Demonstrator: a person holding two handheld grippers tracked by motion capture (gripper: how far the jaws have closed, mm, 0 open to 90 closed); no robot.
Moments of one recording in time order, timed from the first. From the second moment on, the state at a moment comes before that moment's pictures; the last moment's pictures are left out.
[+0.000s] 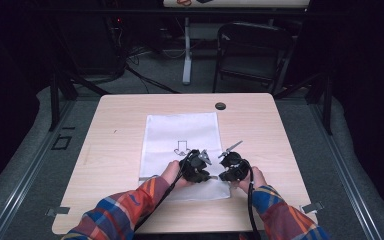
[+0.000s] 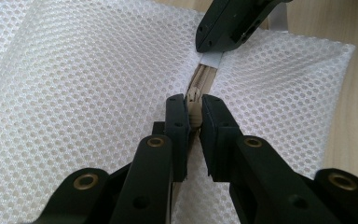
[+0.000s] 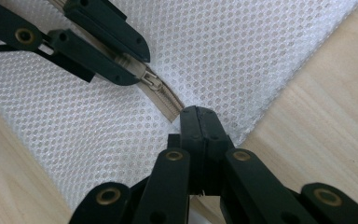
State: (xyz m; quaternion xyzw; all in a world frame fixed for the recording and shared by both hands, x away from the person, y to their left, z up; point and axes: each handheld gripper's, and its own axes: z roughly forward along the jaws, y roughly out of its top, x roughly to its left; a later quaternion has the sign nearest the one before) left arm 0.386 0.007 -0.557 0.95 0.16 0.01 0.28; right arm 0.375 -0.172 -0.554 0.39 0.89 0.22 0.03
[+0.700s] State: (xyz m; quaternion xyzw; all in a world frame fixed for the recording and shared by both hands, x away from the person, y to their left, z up) left arm 0.385 0.022 -0.554 0.95 0.16 0.00 0.28; right arm 0.373 -0.171 -0.554 0.37 0.90 0.22 0.04
